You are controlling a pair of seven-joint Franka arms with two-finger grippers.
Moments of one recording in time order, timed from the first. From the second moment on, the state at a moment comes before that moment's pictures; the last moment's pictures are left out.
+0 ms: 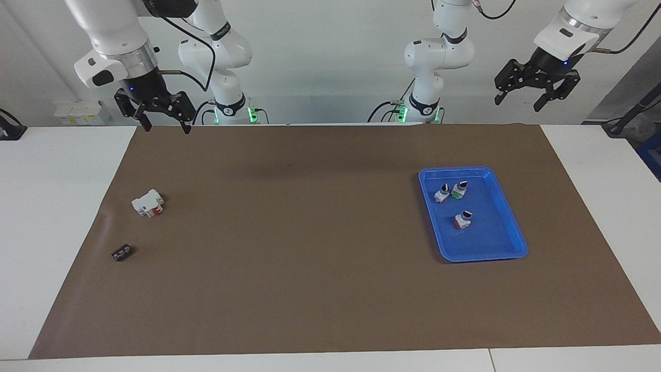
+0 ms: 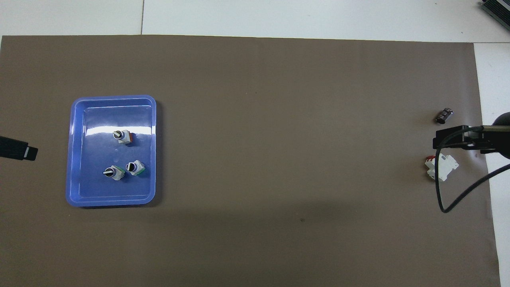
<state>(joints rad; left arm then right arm) -0.01 -0.06 -0.01 -1.46 -0.08 1.34 0.19 0.07 -0.13 -0.04 -1.70 -0.01 1.59 0.14</state>
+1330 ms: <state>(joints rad) -0.02 -0.04 -0.02 -1.47 -0.02 1.39 0.08 0.07 -0.13 -0.04 -1.70 -0.01 1.59 0.14</state>
